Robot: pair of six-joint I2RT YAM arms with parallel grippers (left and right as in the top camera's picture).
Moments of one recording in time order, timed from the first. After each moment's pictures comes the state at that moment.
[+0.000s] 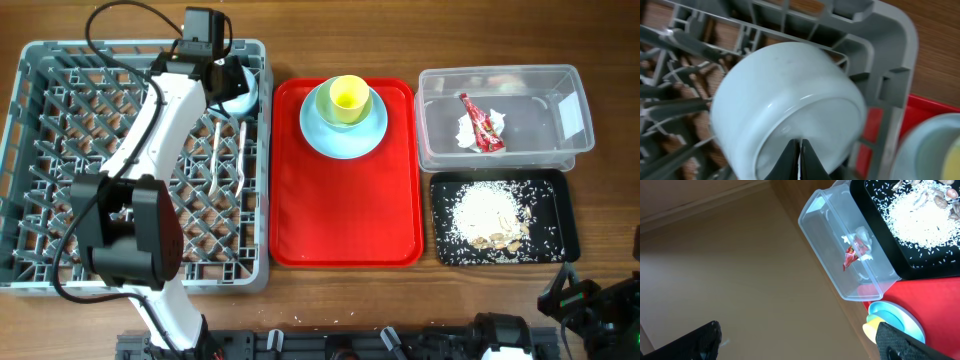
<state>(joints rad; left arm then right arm) -0.13 1.95 1.58 -0.69 -0.08 -0.39 -0.10 0.51 1.33 -1.36 0.27 2.06</state>
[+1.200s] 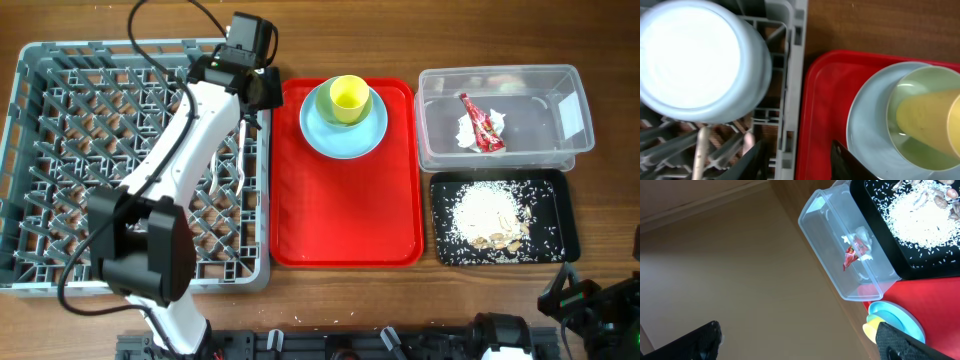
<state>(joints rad) -0.30 1.90 1.57 -0.76 -0.10 -0.36 -0.10 0.51 1.33 -1.35 0.27 2.06</state>
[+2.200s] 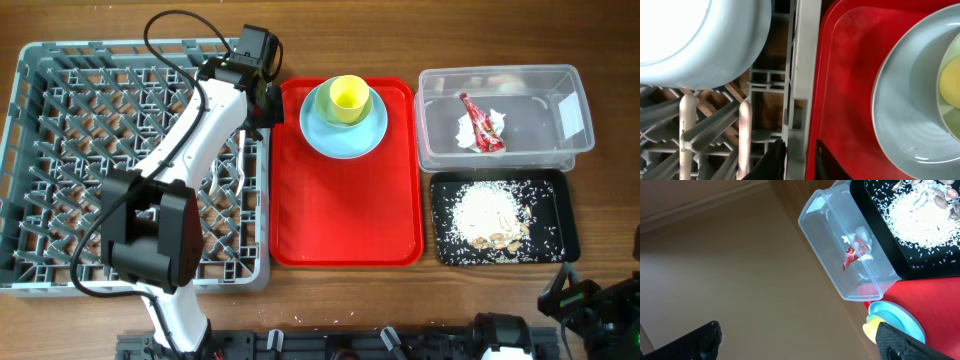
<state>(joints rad) -0.30 1.97 1.57 -0.88 -0.08 -0.36 -0.10 0.51 1.33 -1.35 0.27 2.06</state>
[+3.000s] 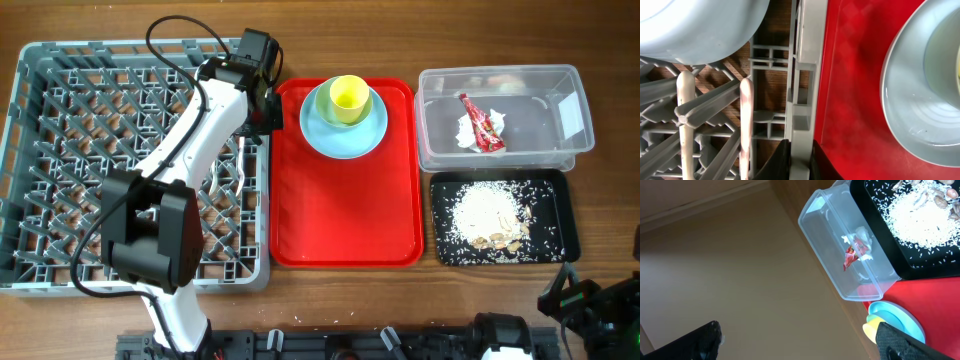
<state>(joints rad) -0.30 1.97 1.57 -0.95 -0.07 -0.36 -0.10 0.51 1.33 -1.35 0.27 2.06</state>
